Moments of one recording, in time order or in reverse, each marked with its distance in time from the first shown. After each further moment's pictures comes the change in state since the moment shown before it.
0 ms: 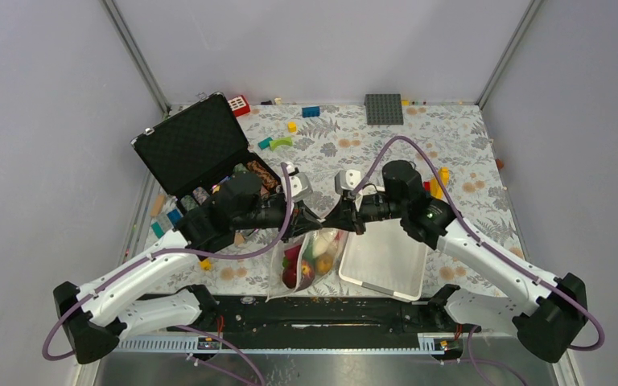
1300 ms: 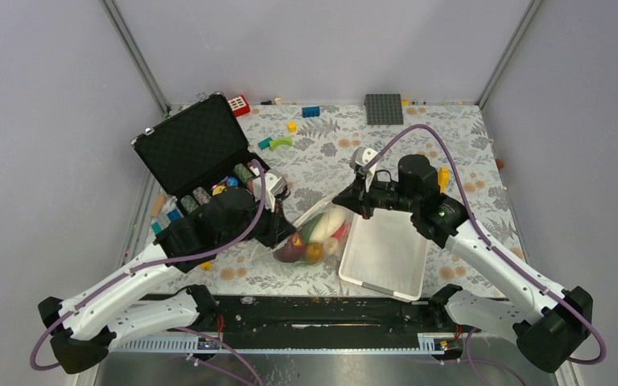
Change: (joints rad) left arm -0.042 -0.133 -0.022 -0.270 -0.407 -0.394; right arm -0.090 -0.060 0.010 0.010 0.225 0.146
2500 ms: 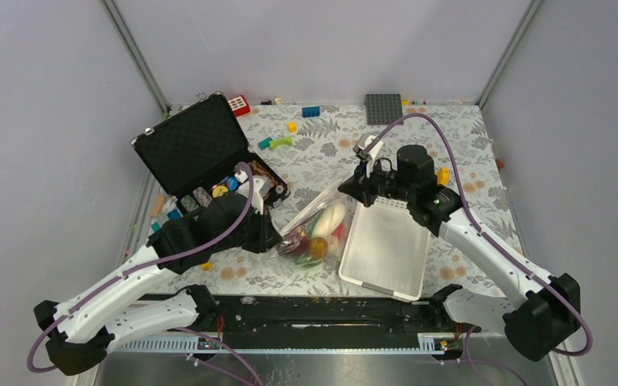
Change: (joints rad) left arm -0.008 -0.024 0.035 -0.250 -0.117 -0.222; right arm -0.093 0.085 0.014 0.008 0.073 0.040
